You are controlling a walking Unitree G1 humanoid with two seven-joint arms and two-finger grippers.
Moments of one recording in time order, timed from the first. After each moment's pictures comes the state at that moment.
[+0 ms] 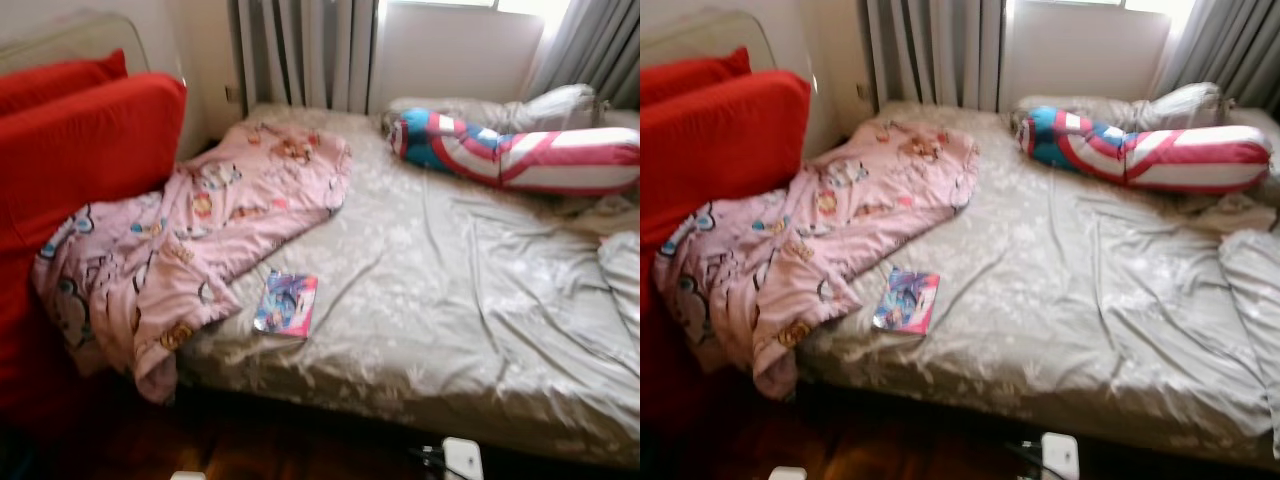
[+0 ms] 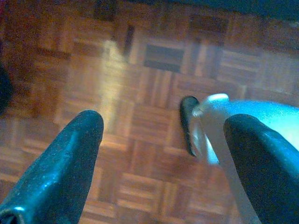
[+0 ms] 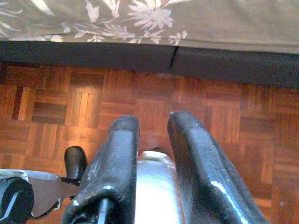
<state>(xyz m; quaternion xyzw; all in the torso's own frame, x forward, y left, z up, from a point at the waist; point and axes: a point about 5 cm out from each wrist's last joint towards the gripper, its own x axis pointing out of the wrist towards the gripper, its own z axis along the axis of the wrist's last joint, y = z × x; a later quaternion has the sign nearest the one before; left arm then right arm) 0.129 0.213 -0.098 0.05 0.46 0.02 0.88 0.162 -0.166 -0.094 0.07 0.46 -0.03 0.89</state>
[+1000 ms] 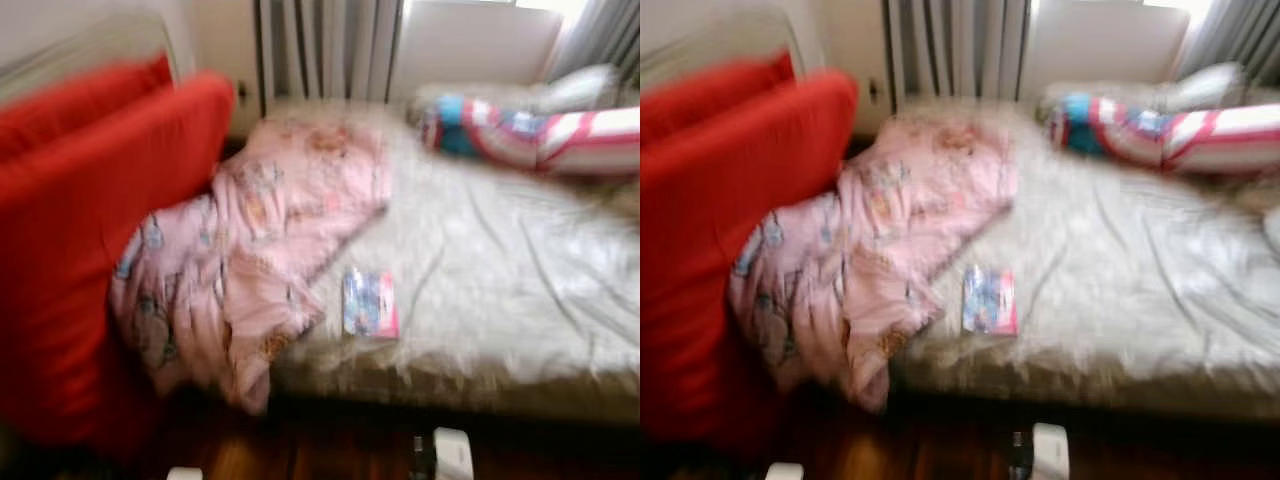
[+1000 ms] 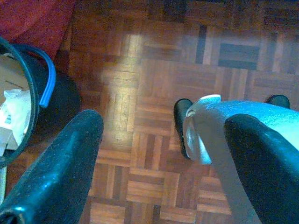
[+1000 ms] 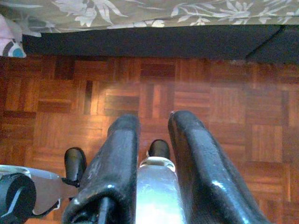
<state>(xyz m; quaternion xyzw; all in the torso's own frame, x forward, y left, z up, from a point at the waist) 0.129 0.213 -0.098 0.05 0.46 0.02 0.88 0.162 -0.155 -0.094 0.07 0.45 -0.02 0.89</state>
